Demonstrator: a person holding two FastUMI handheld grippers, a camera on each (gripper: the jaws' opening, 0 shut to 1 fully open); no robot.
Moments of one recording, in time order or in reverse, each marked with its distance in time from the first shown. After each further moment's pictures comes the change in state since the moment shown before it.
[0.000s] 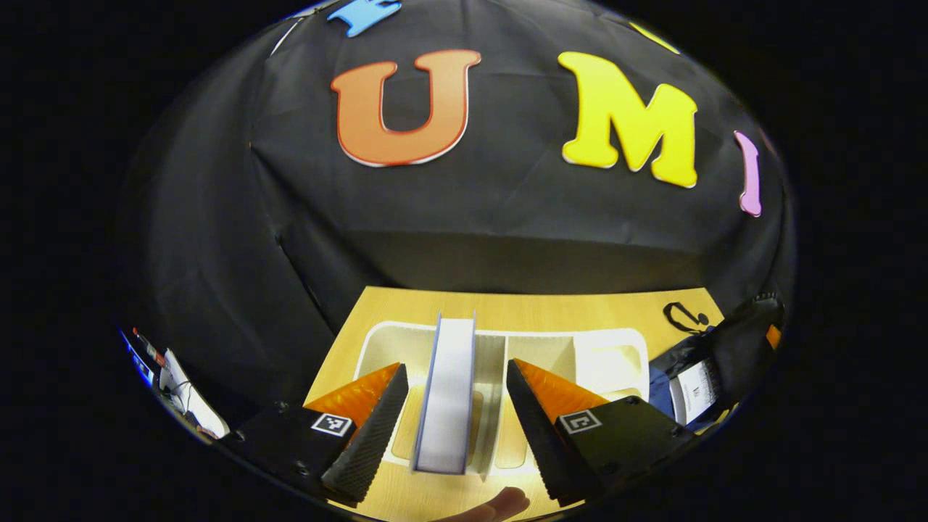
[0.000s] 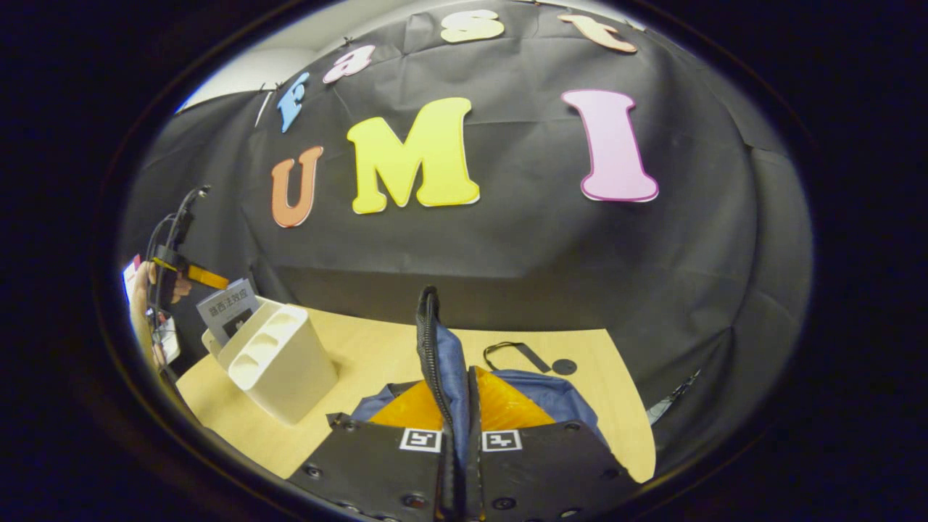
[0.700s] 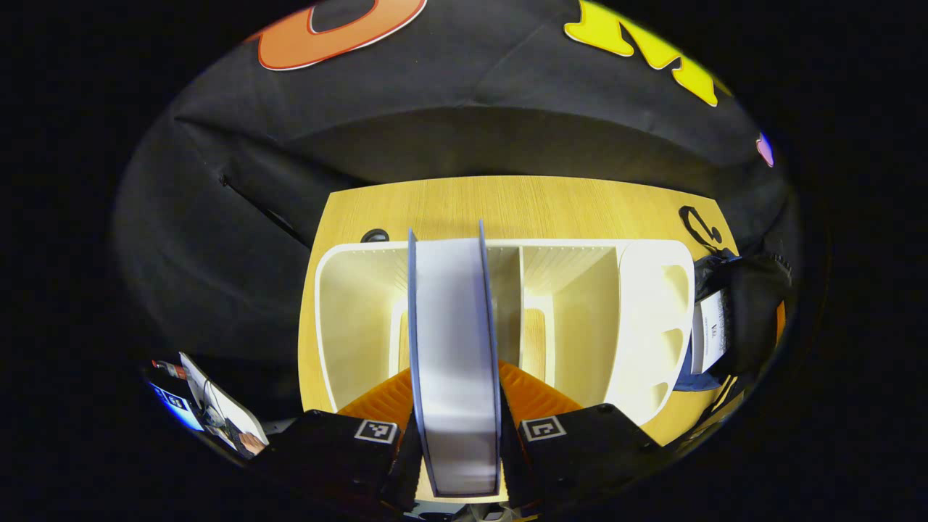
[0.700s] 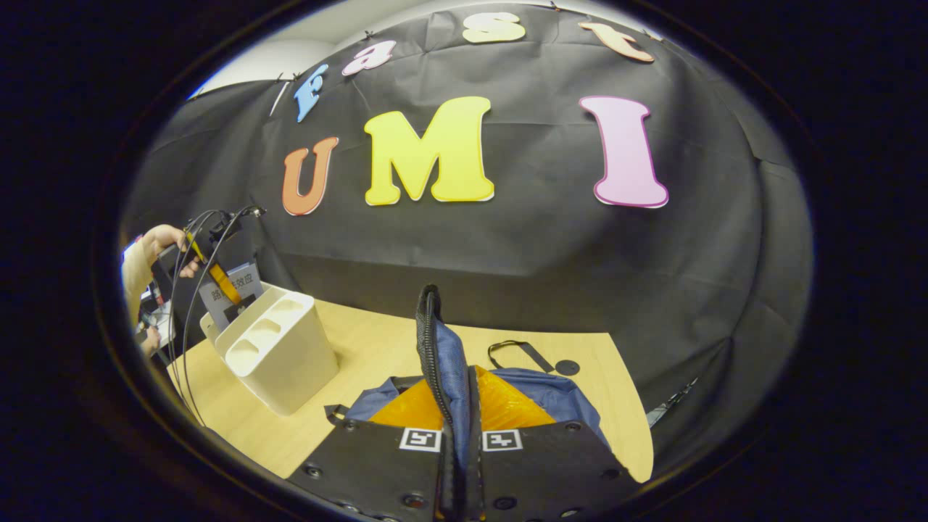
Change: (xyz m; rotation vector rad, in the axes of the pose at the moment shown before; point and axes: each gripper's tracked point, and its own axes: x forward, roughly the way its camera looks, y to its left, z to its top) left arm 0.023 -0.004 -0.055 0.077 0.454 -0.030; right arm -0.002 0.007 -0.011 -0.048 -0.012 -0.002
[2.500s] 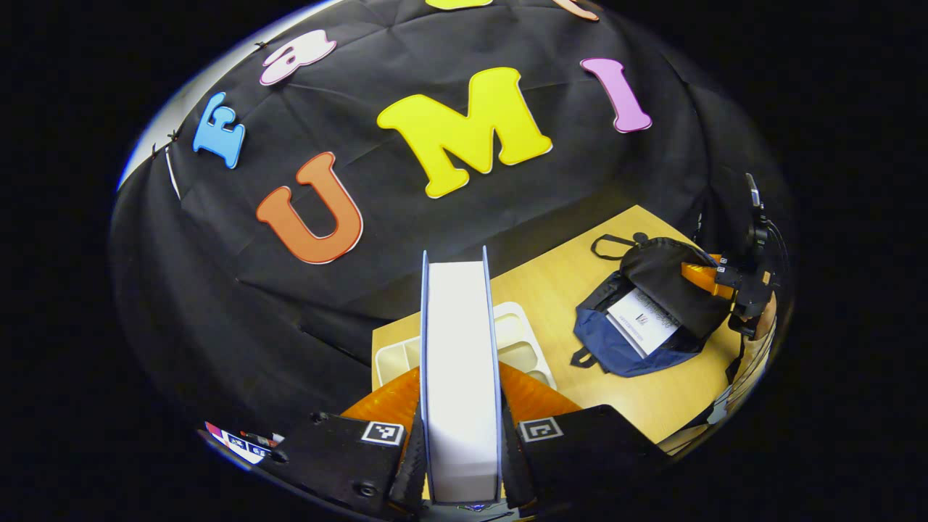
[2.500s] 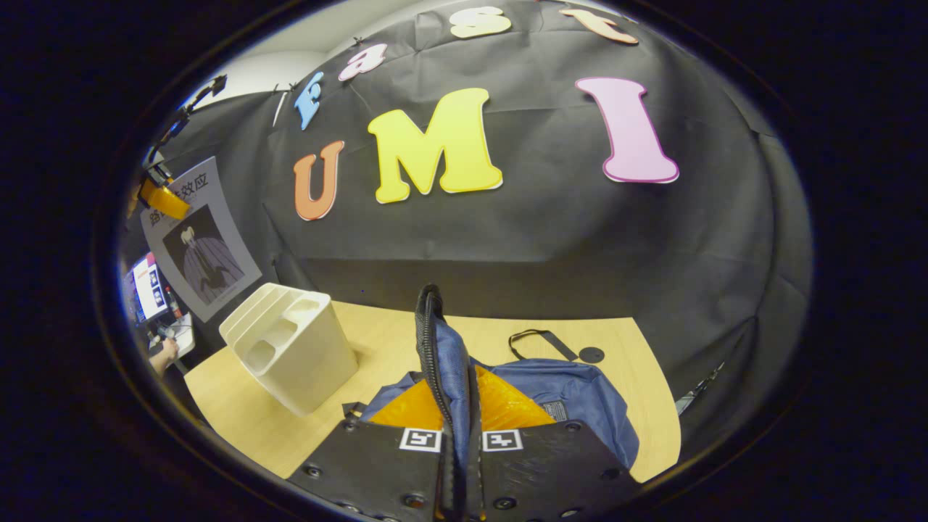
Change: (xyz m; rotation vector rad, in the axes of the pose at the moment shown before) left arm -0.256 -0.163 -0.008 0.418 -0.521 0.146; right arm 0.004 0.002 -0.018 0.063 0.014 0.089
